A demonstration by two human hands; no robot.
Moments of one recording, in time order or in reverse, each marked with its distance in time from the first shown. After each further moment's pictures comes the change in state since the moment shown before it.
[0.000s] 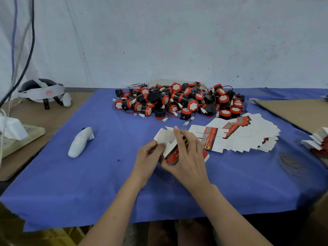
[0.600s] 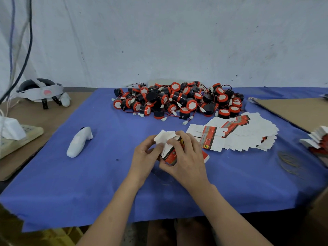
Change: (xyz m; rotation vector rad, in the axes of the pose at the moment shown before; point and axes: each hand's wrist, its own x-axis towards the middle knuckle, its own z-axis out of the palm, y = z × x) left_hand -0.003 0.001 -0.004 -0.105 -0.030 0.047; right_hand -0.003 0.001 -0.002 -0.022 -0.007 -0.042
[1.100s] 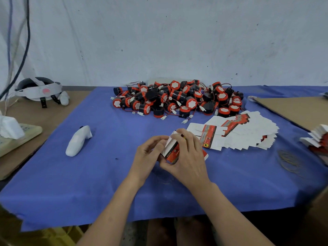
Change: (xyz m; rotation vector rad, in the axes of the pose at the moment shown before) left_hand -0.004 0.004 0.002 -0.014 -0.070 -0.012; right_hand 0.000 0.001 -0.001 0.102 -0.052 0.071
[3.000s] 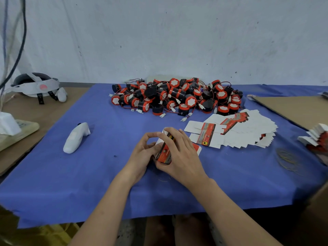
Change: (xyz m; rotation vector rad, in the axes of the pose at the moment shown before) left_hand 0.011 -0.013 -0.016 -0.203 -0.113 -0.212; right_hand 0.006 -0.001 0.003 0.035 -0.111 -0.182
